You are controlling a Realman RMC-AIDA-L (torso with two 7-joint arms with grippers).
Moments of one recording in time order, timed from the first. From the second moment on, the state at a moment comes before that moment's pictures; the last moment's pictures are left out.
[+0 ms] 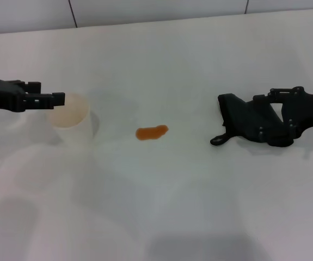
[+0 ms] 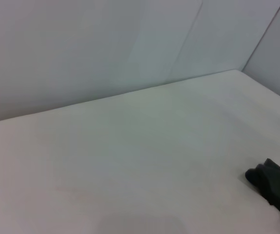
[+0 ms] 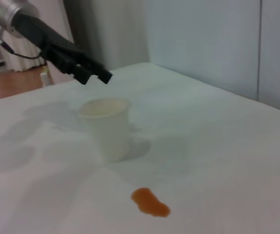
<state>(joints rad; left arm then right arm) -0.99 -2.06 2.85 -0.84 -0.11 1.69 -1.57 0.77 2.01 -2.83 0.66 0.20 -1.73 1.03</state>
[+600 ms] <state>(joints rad) -1.01 -2.06 2.85 -0.84 -0.11 1.70 -1.57 0.85 2.01 -2.82 0.67 0.07 -1.65 1.06</state>
